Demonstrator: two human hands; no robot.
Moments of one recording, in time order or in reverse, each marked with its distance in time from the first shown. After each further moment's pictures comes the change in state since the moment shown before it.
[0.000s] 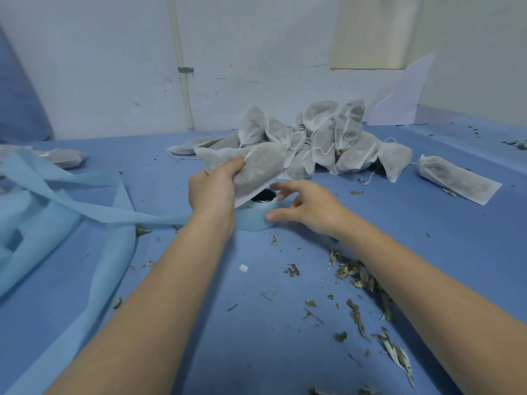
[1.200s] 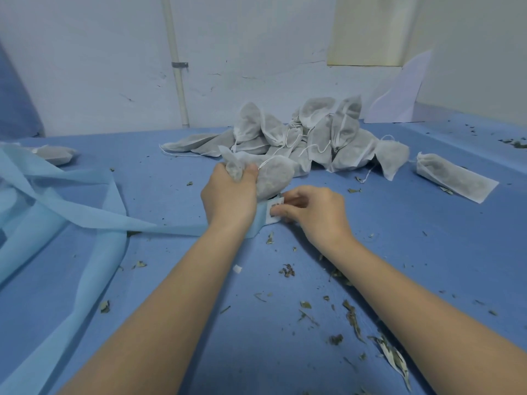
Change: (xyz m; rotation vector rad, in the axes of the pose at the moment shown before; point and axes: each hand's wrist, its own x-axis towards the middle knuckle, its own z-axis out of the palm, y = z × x) left_hand -0.012 -0.015 0.013 0.551 -0.025 0.299; right_hand -0.018 0.002 0.017 0.174 0.377 0.121
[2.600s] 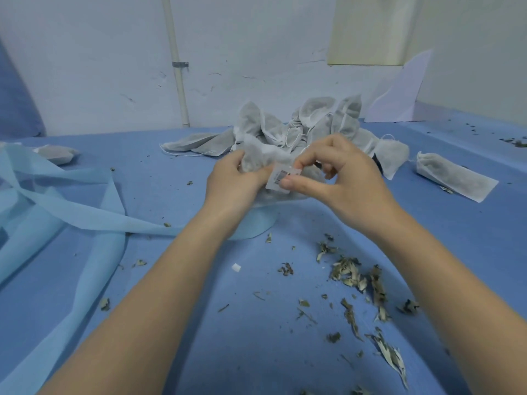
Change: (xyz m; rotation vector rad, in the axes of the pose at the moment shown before) left_hand -0.004 0.011 -0.014 -0.197 -0.307 0.068; right_hand -0.016 -0.048 -0.054 -0.084 -0.028 -0.408
